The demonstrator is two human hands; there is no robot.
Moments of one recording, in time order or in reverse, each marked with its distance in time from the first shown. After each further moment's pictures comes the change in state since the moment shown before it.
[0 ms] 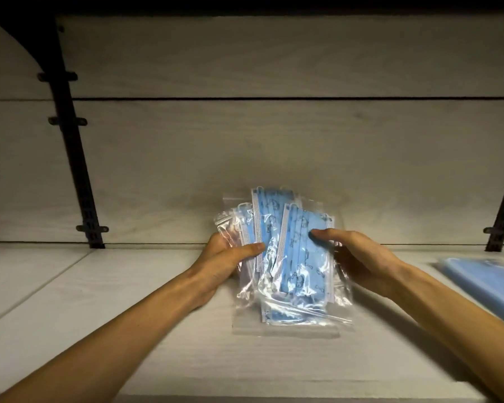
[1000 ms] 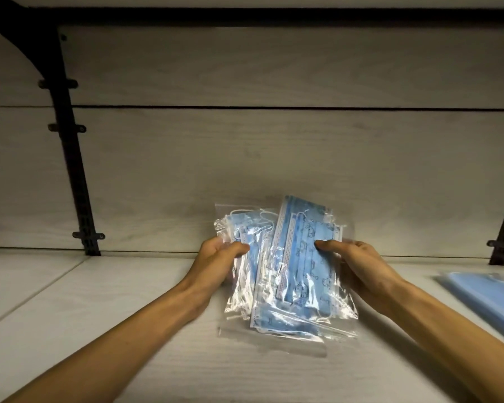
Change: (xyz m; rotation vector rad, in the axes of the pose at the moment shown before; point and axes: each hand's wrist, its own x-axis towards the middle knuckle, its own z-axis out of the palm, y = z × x) left_hand 0.006 -0.002 0.000 -0.010 0.194 0.020; right_hand -0.006 -0.001 0.005 0.052 0.130 -0.036
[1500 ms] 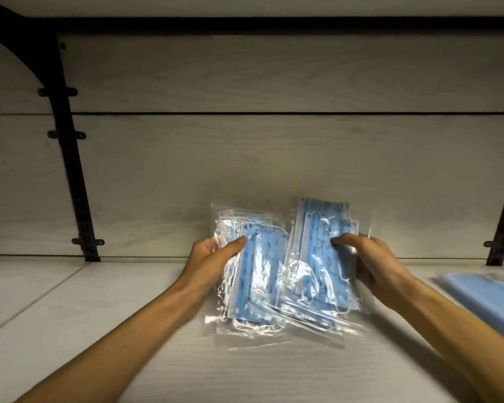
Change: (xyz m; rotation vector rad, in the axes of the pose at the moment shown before) left_hand 0.004 0.006 -0.008 0.021 0.060 -0.011; right_hand 0.005 -0.008 -0.014 -0.029 0.148 -0.065
